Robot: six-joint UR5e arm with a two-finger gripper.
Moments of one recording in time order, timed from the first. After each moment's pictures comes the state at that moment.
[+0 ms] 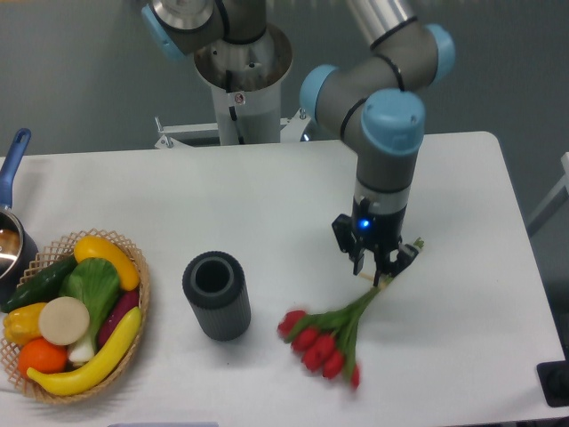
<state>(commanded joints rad) 2.56 -1.99 -1.68 -0.84 1.45 1.22</state>
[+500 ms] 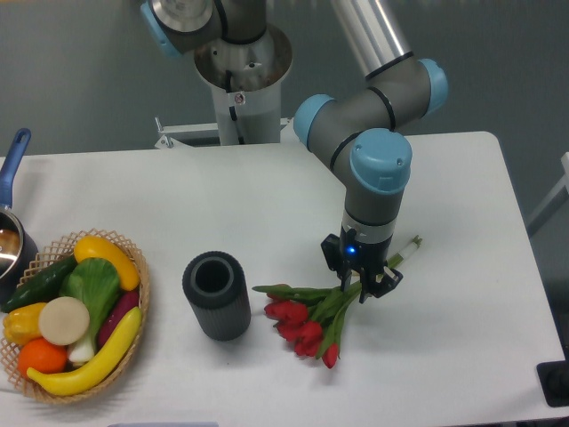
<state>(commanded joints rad) 2.57 -1.98 -1.64 -0.84 1.42 1.22</state>
